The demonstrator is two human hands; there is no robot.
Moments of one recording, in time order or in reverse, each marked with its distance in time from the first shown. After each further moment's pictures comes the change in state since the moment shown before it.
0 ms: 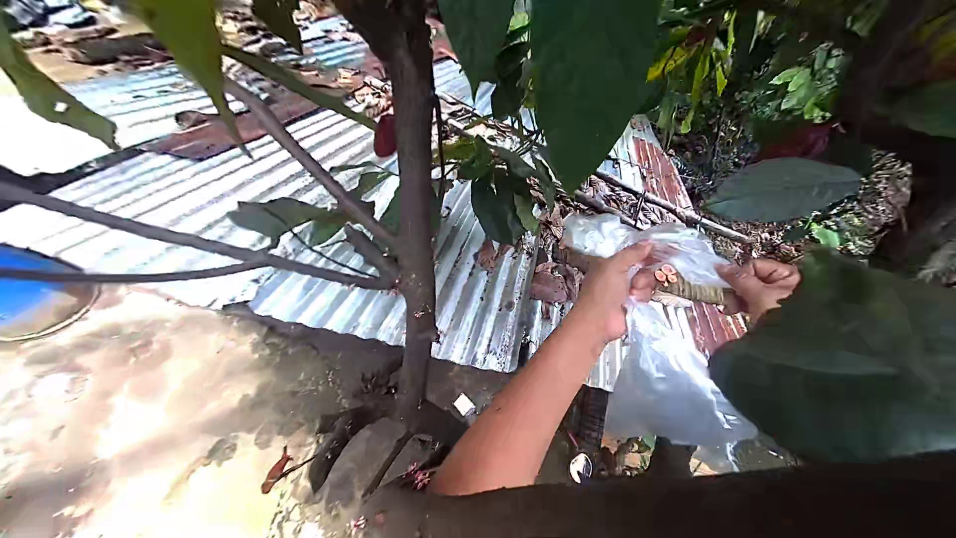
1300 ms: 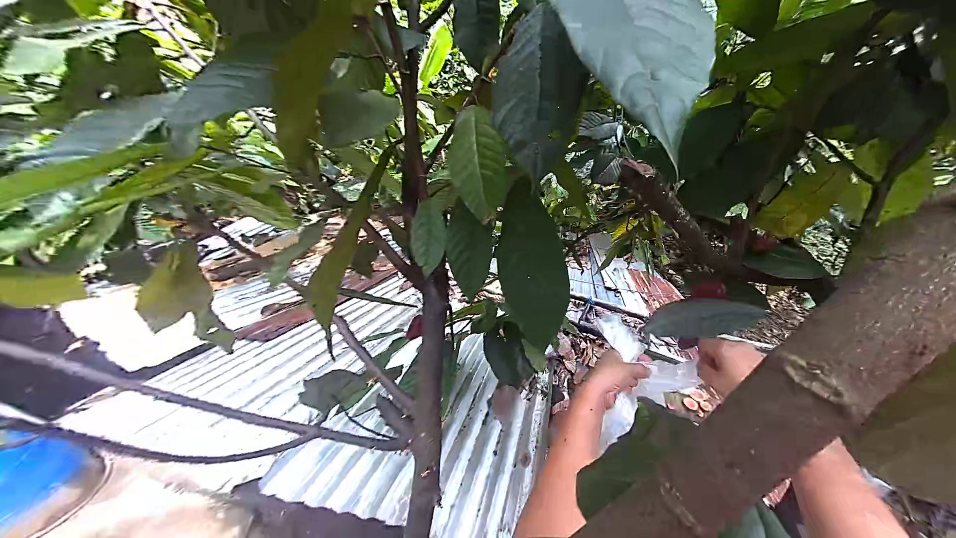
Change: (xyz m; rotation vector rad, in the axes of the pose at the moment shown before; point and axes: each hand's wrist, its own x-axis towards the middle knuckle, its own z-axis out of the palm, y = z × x) left_hand 0.112 -0.003 0.004 0.747 0.129 -0.032; right_hand 0.055 -0.039 -0.030 -0.778 -0.160 -0.095
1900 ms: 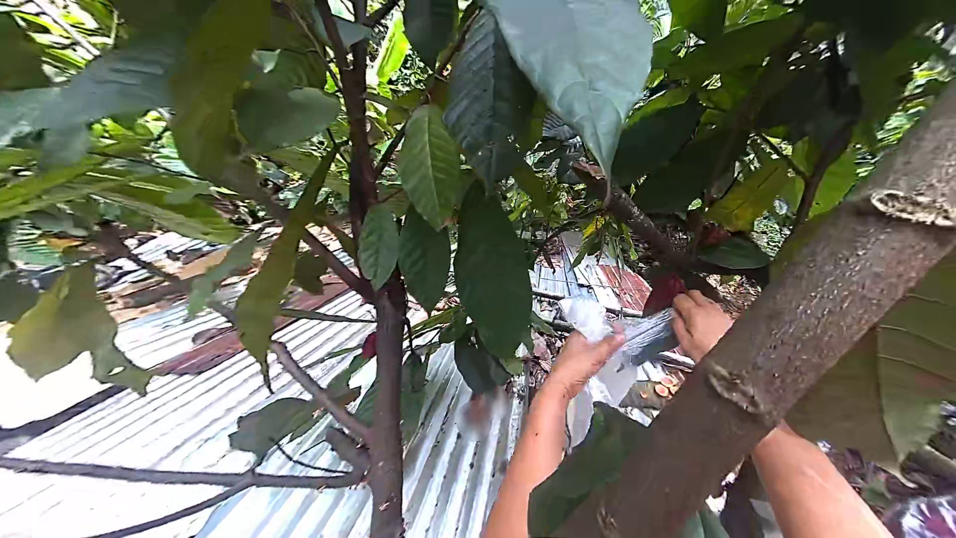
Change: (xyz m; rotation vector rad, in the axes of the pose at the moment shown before) left_hand -0.027 0.044 -0.006 -0.078 -0.079 0.344; right_hand 0.025 -0.002 -0.012 0.124 0.363 -0.076
